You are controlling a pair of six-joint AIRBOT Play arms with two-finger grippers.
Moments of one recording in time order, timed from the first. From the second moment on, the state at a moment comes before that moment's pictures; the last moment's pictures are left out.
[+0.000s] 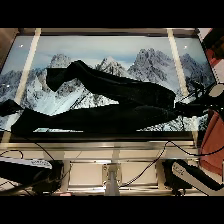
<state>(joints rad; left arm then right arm) 0.83 -1.73 1.44 1.18 -1.36 -0.89 -0.29 -1.14 0.96 -1.39 1.39 1.45</state>
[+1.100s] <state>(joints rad) 1.17 -1.73 1.35 1.18 -1.64 -0.91 -0.29 -1.14 0.96 -1.38 1.34 1.45</state>
